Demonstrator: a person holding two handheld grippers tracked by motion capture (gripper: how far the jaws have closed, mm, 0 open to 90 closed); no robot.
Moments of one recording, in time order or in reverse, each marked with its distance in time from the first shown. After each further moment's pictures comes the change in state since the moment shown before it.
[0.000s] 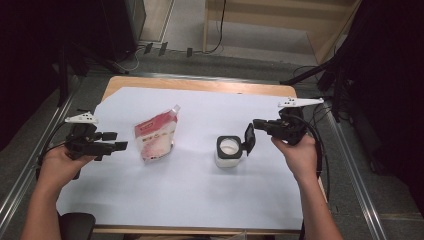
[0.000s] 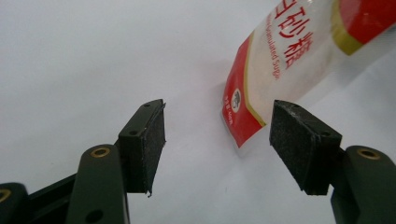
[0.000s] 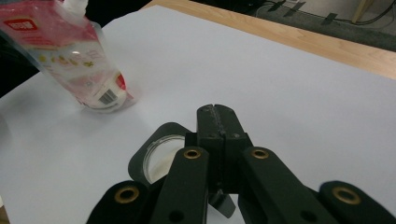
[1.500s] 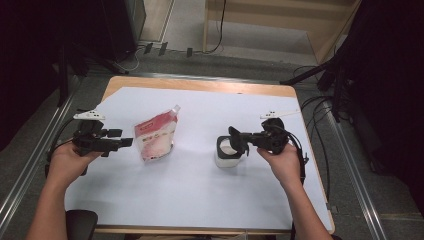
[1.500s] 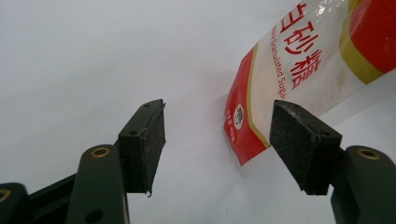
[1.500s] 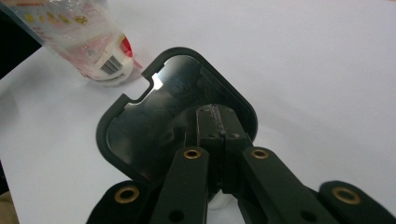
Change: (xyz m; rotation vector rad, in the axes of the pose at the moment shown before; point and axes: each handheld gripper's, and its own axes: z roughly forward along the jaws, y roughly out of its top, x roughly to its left) left arm -0.002 0.008 0.012 -0.013 0.007 -0.001; right arm 0.004 -0.030 0.049 0.094 0.071 0.032
